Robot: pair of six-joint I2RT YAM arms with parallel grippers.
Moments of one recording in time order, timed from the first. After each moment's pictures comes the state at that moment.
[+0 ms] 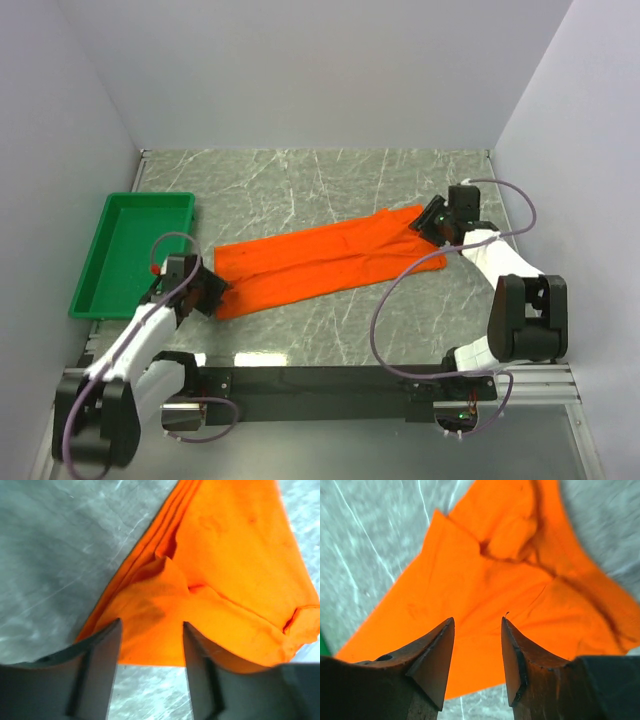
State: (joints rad) left arm -0.09 0.97 0.39 -0.37 0.05 -1.11; right arm -0.02 1.47 0.89 -0.21 -0.16 0.66
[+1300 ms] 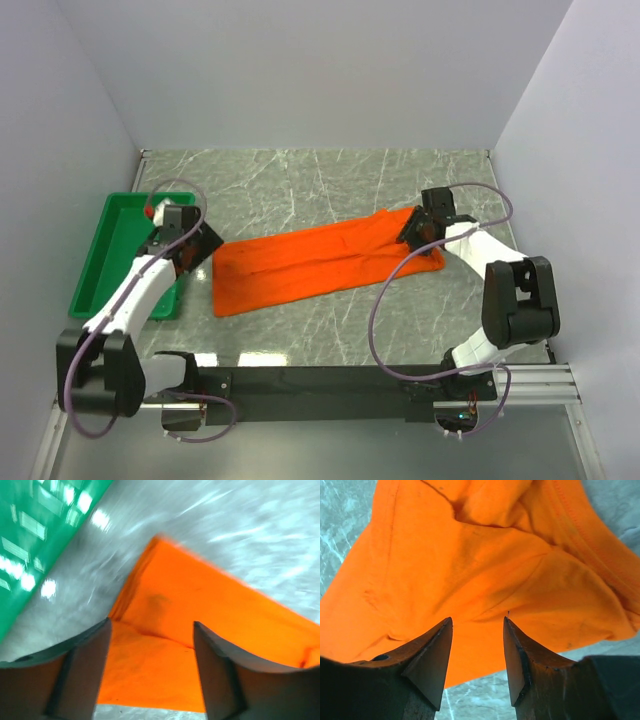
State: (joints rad) left arm -0.08 1.22 0.75 -0.45 -0.16 -0.84; right arm 0.13 1.55 0.94 -0.37 -0.02 0.67
